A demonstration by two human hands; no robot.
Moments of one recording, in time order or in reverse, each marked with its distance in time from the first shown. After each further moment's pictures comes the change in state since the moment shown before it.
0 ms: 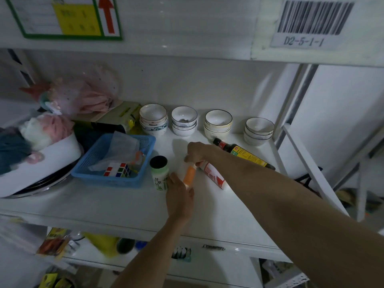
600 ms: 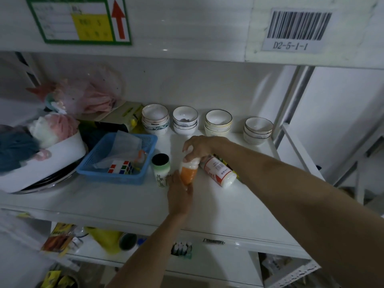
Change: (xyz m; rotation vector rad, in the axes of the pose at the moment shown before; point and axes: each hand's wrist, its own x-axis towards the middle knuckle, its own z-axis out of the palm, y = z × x) left_hand -0.004 -0.001 -0.007 -0.111 -0.030 0.003; right_hand -0.029 0.002 -0.022 0.066 -0.030 -0.164
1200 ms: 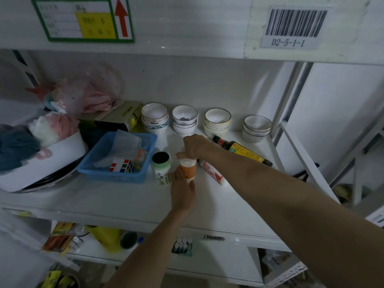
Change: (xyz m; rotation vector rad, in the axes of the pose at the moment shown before) left_hand 0.004 0.004 0.003 0.099 -0.035 0.066; right_hand 0.005 -0.019 0.024 -0.335 0.223 0.076
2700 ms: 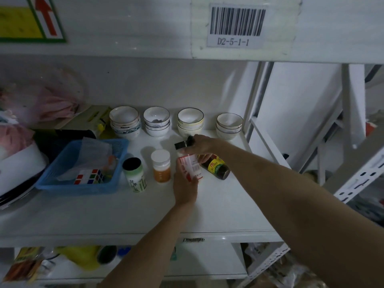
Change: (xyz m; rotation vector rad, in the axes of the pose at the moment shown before) left_hand 0.000 0.063 0.040 -0.523 -0.058 -0.040; right_hand -0.029 0.100 -0.004 0.683 -0.187 0.222
